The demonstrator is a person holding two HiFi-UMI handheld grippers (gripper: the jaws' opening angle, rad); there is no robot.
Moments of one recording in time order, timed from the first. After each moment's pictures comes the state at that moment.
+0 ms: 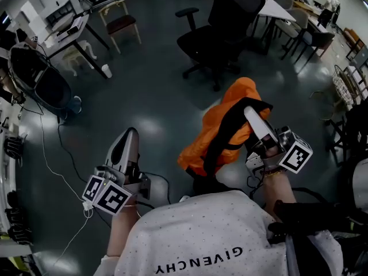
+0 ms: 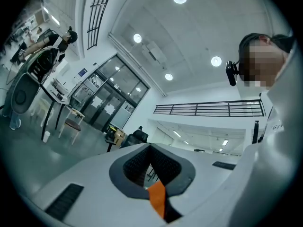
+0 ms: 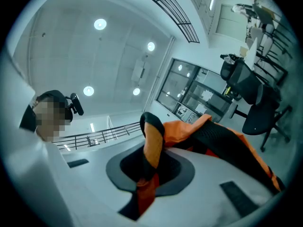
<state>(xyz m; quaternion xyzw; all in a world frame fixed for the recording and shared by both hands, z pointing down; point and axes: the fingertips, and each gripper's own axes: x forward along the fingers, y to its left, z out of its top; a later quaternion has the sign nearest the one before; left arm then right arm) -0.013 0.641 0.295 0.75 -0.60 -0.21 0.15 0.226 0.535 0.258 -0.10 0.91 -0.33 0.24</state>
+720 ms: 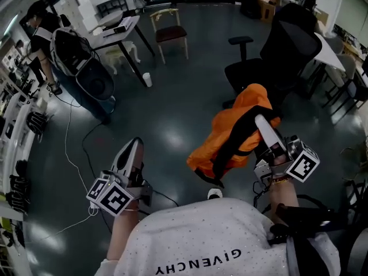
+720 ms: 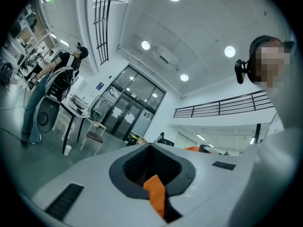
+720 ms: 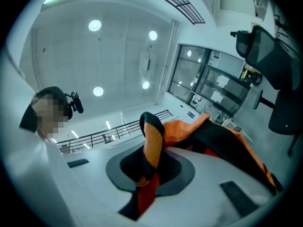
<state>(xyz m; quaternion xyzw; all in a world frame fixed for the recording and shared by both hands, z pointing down) -0.145 0.562 0.294 0.66 -0.71 -0.21 0.14 0.086 0.385 0.237 0.01 0.92 -0.33 0.22</state>
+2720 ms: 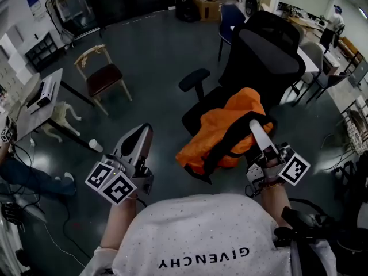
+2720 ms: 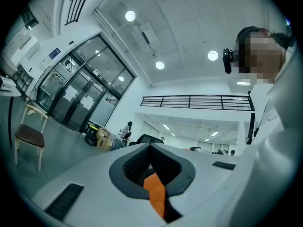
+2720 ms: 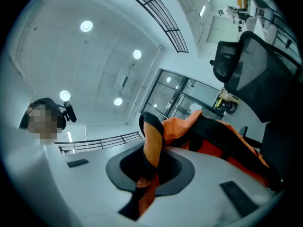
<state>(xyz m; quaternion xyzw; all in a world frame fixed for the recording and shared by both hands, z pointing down) -0.253 -0.027 0.271 0.84 -0.50 -0.16 0.12 -0.010 -0.075 0.255 -0.19 0.88 -0.33 0.29</state>
